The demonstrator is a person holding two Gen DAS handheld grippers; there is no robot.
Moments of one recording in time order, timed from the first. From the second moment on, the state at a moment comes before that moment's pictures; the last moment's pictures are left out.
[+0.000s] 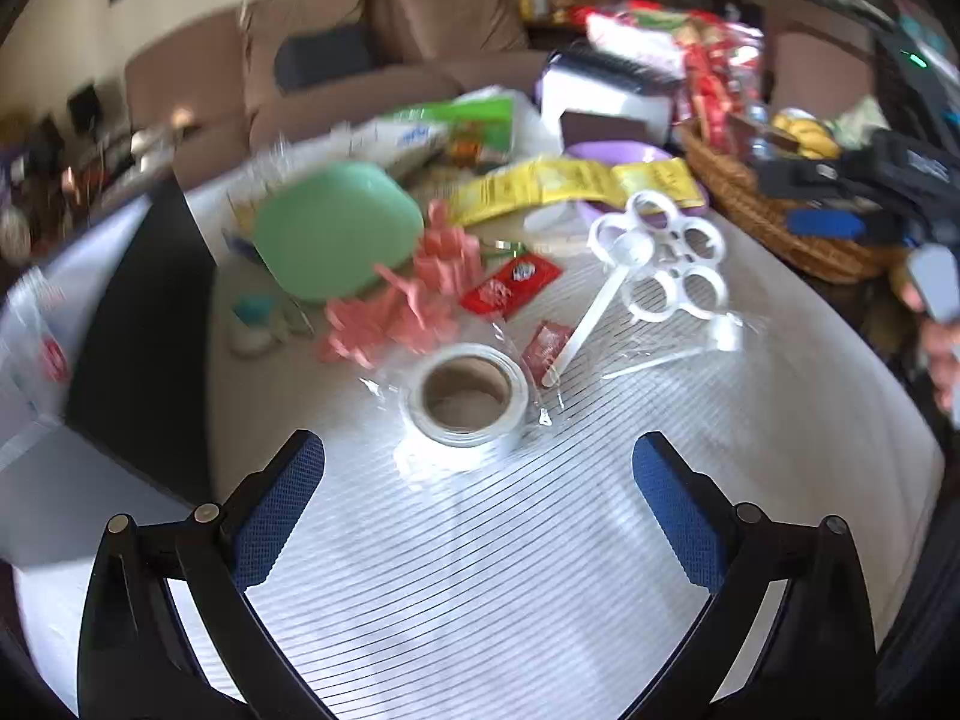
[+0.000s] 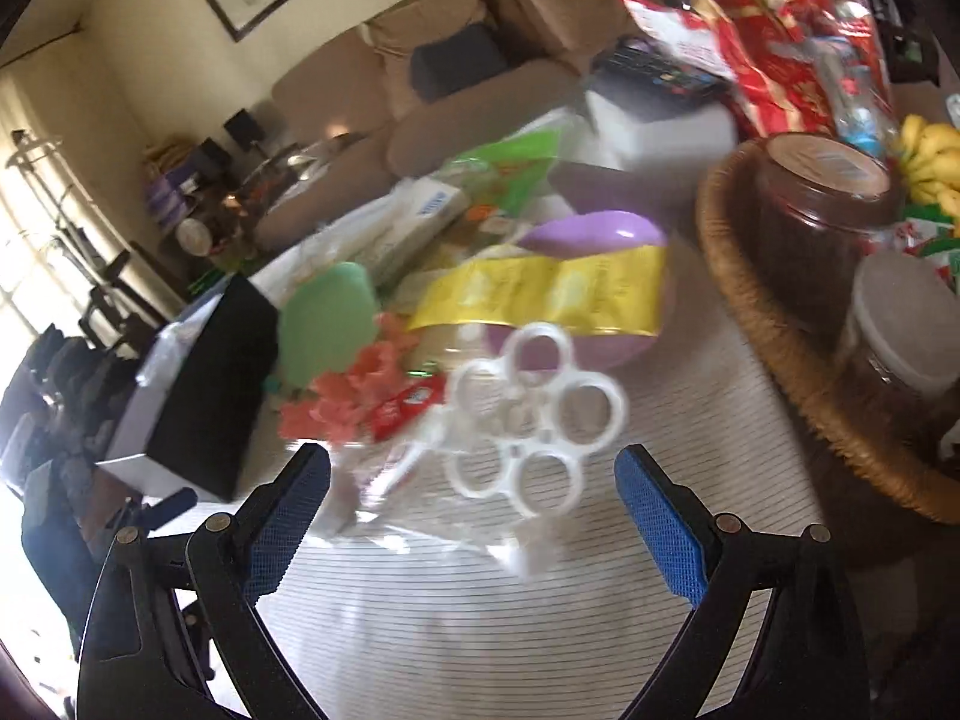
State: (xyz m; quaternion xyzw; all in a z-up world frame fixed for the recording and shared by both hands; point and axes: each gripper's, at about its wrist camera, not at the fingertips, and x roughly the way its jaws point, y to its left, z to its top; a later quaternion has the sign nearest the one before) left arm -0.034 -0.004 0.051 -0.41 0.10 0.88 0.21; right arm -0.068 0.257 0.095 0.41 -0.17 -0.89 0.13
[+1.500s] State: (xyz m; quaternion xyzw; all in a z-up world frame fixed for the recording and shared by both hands) left arm 0.000 -0.110 0.090 -0.42 -0.08 0.88 0.22; right arm -0.063 0.288 0.071 0.43 -0.30 -0.83 0.18
